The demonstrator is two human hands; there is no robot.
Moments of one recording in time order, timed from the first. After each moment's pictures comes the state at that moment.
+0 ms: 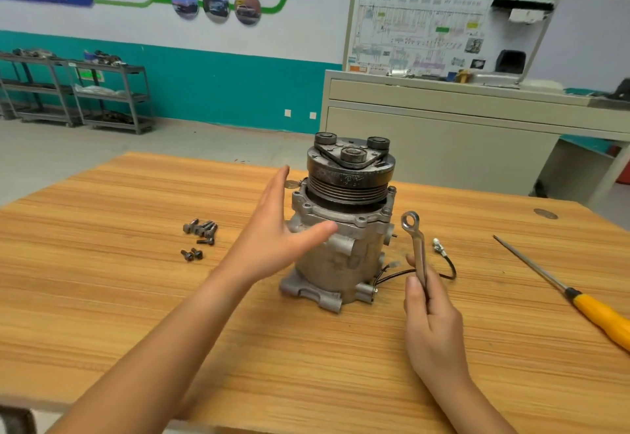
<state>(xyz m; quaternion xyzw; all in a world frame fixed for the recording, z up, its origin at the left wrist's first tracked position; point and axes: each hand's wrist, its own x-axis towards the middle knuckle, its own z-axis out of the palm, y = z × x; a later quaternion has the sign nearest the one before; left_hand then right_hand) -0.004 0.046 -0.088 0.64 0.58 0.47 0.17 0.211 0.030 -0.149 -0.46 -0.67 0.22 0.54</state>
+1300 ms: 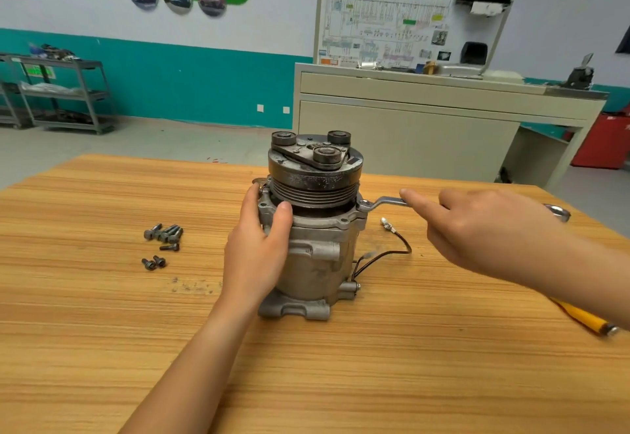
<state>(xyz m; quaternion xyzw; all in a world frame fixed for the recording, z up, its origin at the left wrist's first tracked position) 0.036 0.051 -0.105 0.50 0.61 0.60 0.15 0.272 0.054 -0.012 -0.39 -0.85 -0.34 0.02</state>
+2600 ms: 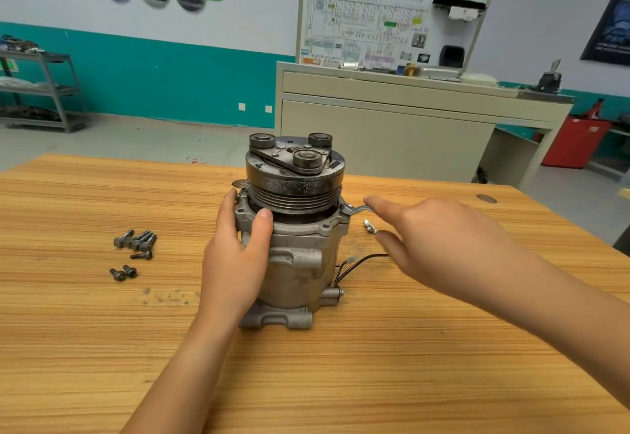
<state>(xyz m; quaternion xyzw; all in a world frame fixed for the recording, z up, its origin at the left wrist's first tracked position) 0.037 0.055 -0.114 0.49 0.57 0.63 0.19 0.240 0.043 -0.014 -0.50 -0.84 -0.22 0.05</state>
